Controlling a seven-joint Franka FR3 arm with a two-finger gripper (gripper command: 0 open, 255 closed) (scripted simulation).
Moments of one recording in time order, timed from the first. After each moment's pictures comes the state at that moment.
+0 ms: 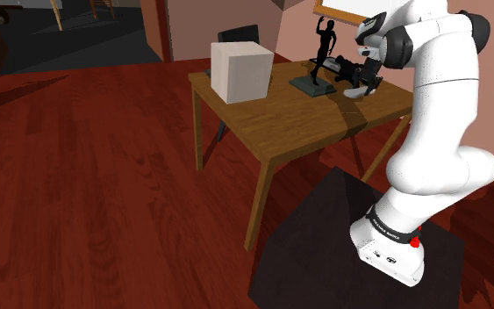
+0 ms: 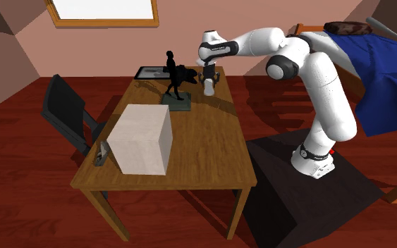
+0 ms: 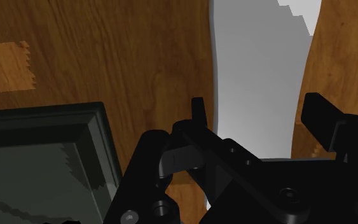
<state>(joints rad) -0.62 0.66 -0.57 -1.35 0.35 1.88 -2.48</state>
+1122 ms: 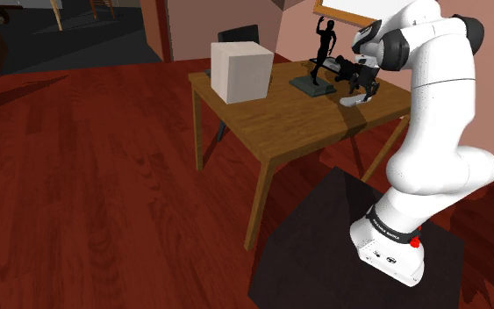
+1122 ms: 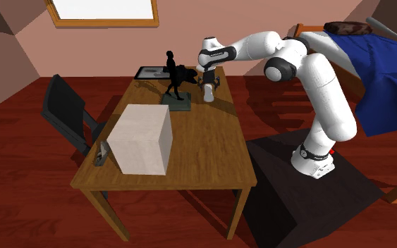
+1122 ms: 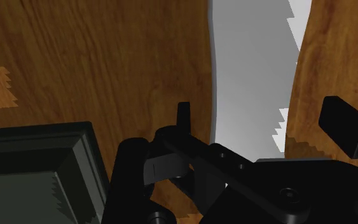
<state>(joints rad) -0.62 0.69 -0.56 -1.39 0.36 1.95 -2.49</state>
